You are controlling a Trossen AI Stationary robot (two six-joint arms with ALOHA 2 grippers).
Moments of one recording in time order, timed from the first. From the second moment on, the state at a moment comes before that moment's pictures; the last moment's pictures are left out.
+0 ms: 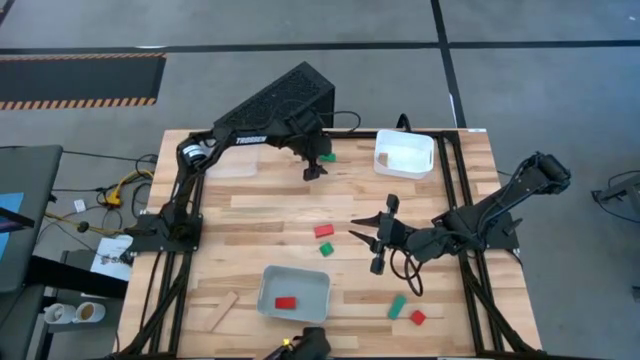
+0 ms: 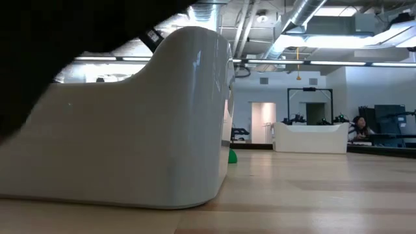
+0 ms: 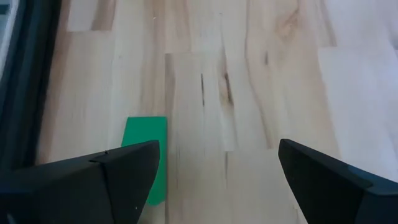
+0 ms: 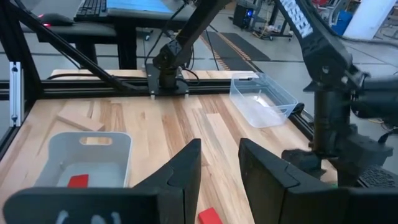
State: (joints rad) left arm 0.59 2.14 1.55 -0.43 0.36 0.53; right arm 0.50 1.28 0.99 -0.05 0.79 0.15
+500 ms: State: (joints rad) left arm 0.57 2.20 1.62 -0.61 0.33 0.56; right arm 0.50 1.28 0.99 -0.07 0.79 0.16
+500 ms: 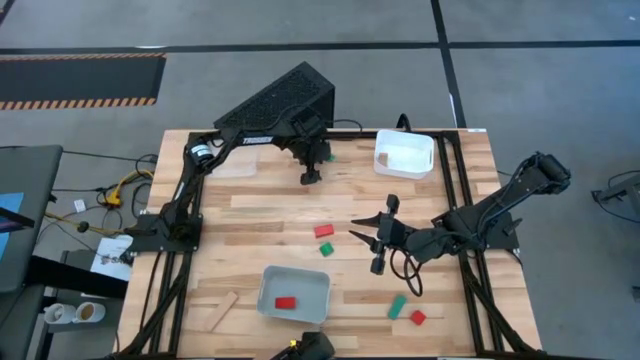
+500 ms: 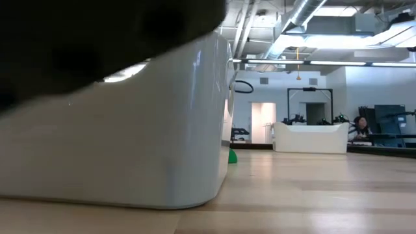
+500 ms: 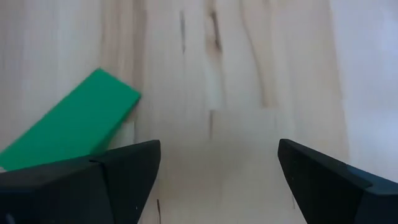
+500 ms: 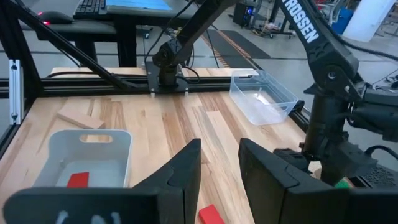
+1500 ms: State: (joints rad) left arm 0.64 2.22 1.73 -0.58 0.40 0.58; right arm 0.48 1.28 0.99 -0.10 0.79 0.21
